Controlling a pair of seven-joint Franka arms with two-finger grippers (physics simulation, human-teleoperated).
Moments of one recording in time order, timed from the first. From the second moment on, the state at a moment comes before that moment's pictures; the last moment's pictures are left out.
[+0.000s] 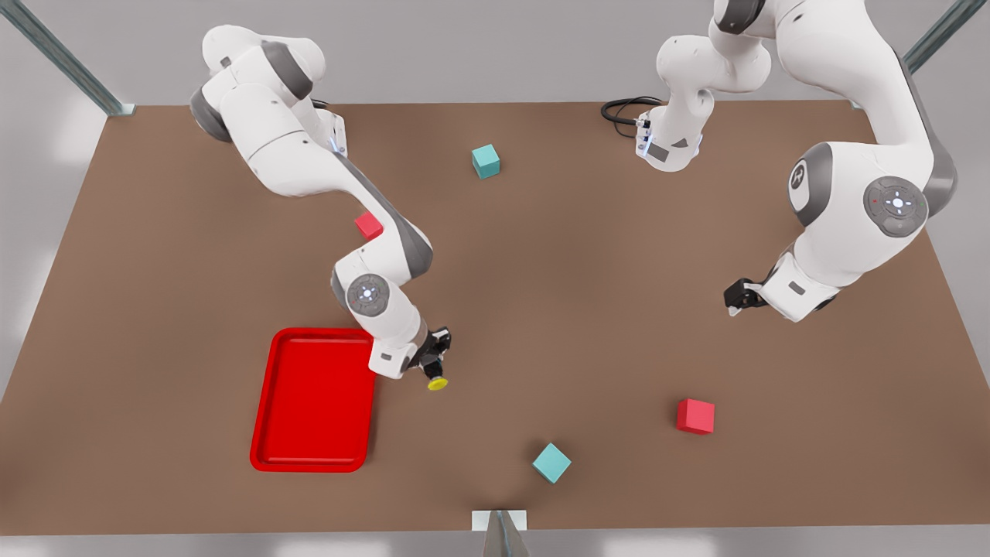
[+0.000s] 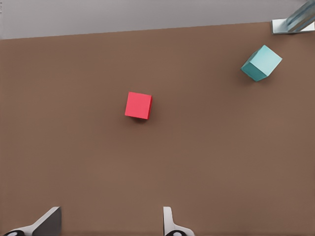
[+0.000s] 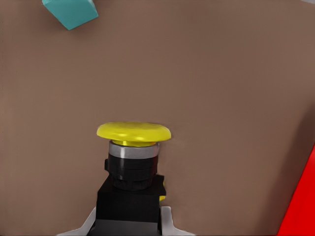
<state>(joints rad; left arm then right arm) -0.21 0.26 0.11 -1.41 -0.01 1.70 -0.05 0.27 0.74 0.34 -1.36 -0.13 2.23 0.17</state>
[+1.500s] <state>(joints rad) -0.36 0.47 -0.08 -1.41 0.00 1.83 -0.09 0.26 0.67 0.27 -1.00 -0.11 1.87 0.79</state>
